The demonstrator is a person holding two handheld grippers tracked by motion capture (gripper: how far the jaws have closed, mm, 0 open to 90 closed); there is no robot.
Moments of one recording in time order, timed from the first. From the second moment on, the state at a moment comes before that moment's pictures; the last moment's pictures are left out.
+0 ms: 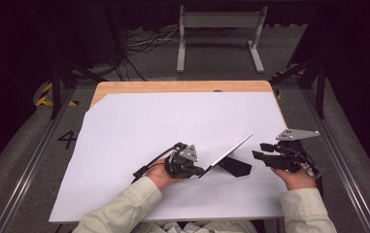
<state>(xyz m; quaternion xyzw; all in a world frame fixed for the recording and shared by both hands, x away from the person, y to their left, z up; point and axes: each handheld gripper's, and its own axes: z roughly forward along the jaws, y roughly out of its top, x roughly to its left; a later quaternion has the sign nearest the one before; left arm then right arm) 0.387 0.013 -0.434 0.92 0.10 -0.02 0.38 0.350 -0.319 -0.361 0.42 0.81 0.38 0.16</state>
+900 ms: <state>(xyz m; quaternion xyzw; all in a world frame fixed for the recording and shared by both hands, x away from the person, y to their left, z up) 0.377 -0.002 -0.433 0.93 0.04 -0.09 0.36 0.348 -0.320 -0.358 0.42 0.81 0.38 0.16</state>
